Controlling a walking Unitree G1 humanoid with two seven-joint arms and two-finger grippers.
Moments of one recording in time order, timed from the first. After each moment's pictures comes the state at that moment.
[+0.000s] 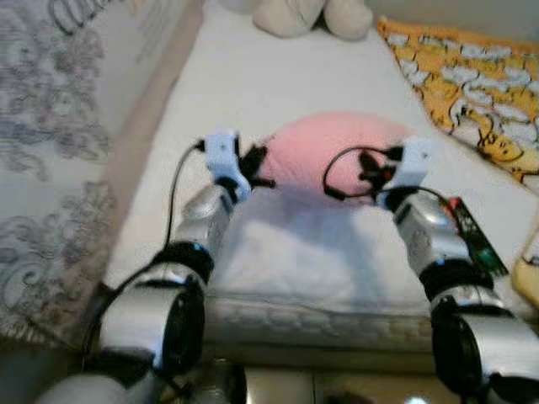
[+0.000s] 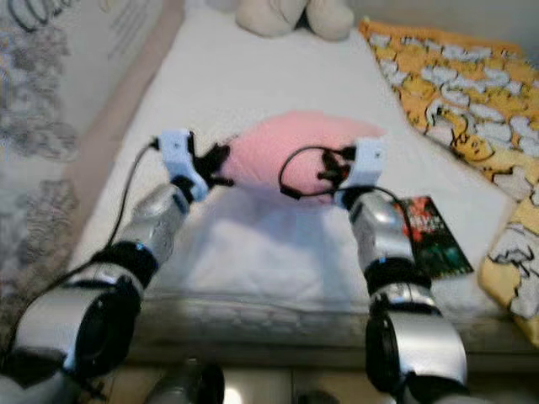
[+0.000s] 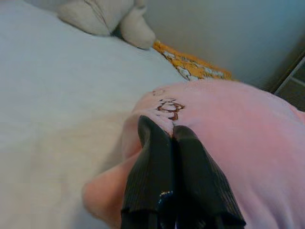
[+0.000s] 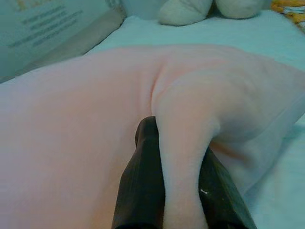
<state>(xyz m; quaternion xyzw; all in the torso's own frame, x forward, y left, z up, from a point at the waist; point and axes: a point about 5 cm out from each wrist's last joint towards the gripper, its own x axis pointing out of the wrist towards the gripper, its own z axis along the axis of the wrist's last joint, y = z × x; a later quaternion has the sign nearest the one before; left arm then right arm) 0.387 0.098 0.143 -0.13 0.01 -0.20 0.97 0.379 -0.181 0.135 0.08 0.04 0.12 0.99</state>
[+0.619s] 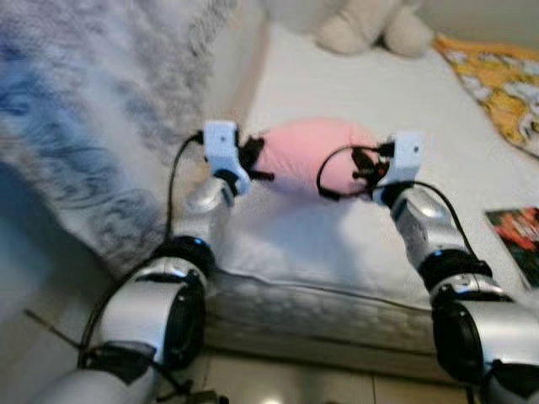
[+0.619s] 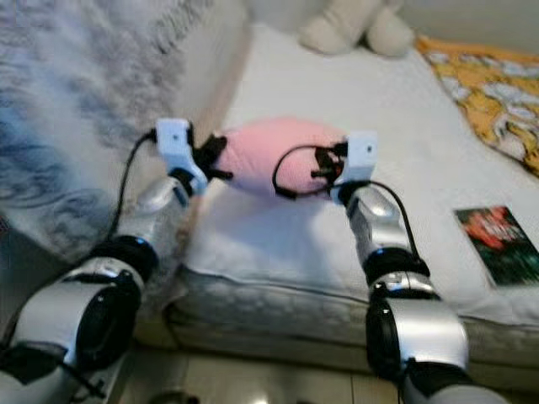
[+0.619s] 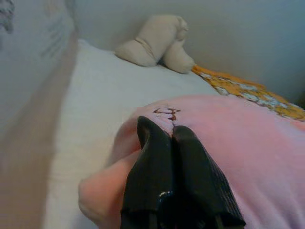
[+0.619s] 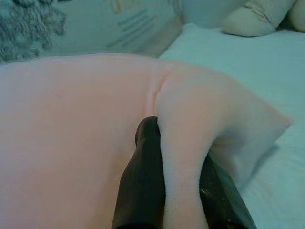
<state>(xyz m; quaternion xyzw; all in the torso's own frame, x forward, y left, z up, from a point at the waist) 0.390 0.084 0.154 -0.11 0.00 -0.20 0.97 0.384 -0.190 0.139 0.03 0.05 0.12 0.99</state>
